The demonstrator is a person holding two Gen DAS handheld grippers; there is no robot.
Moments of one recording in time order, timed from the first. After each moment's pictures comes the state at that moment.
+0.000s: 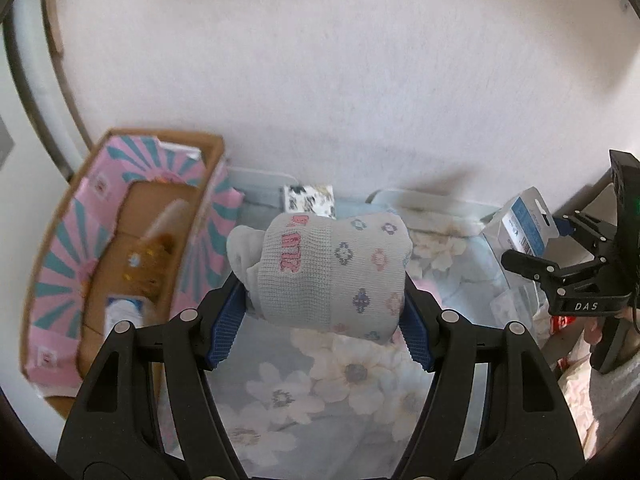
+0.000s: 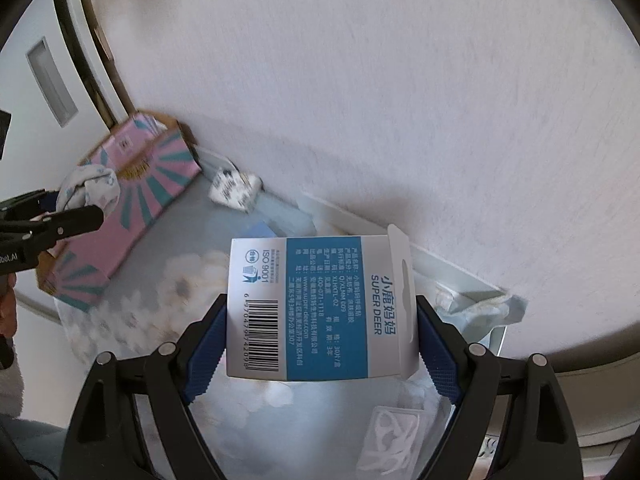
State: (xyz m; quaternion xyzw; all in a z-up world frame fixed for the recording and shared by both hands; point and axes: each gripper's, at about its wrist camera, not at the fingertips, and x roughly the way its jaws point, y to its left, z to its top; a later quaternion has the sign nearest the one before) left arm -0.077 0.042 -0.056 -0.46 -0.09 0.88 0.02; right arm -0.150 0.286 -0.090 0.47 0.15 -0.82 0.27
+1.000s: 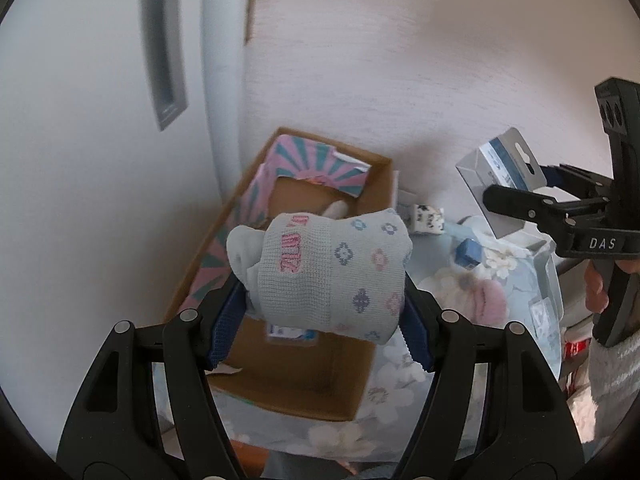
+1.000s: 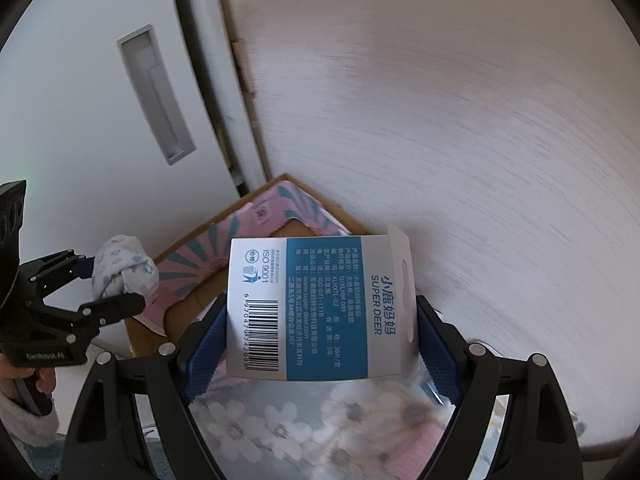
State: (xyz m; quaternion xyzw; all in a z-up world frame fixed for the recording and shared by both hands) left arm 0.017 -0.115 -0.028 -0.43 -0.14 0.89 -0.07; right arm -0.113 0.070 -0.028 0.41 0.17 -0.80 0.40
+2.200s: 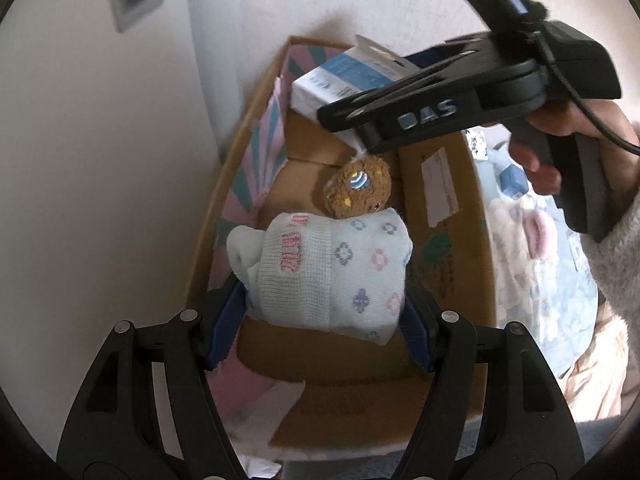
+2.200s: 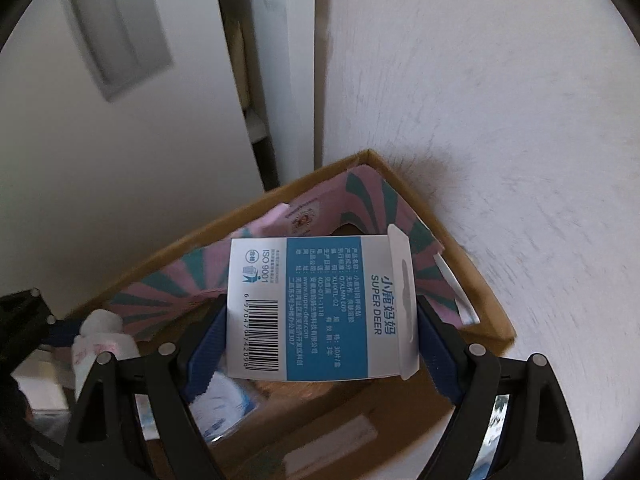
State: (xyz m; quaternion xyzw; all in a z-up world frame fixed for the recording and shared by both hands) left arm -0.023 -0.158 -0.129 -0.52 -0.09 0.85 0.00; right arm -0.160 -0.101 -0.145 0.46 0.29 -0.73 0.41
